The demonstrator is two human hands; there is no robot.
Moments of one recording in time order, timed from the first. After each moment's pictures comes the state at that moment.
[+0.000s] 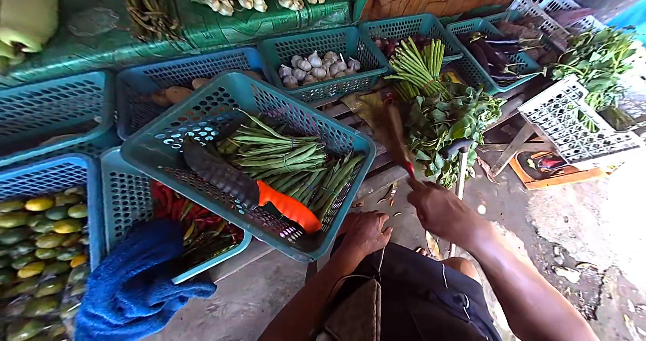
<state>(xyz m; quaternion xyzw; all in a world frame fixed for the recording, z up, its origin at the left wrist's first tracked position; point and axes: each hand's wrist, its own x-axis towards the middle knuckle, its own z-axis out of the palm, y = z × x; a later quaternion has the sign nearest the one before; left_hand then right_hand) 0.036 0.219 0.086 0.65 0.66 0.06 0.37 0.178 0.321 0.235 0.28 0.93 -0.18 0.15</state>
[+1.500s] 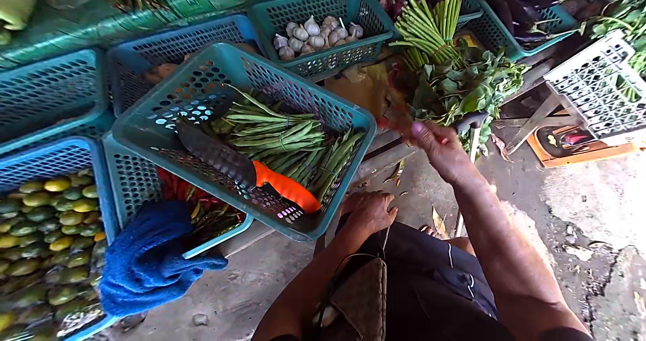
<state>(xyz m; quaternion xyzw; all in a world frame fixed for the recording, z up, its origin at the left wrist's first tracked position) 0.042 0.221 0.089 0.66 0.66 0.04 0.37 0.168 0.364 0.210 0.34 0.78 -0.48 -0.22</state>
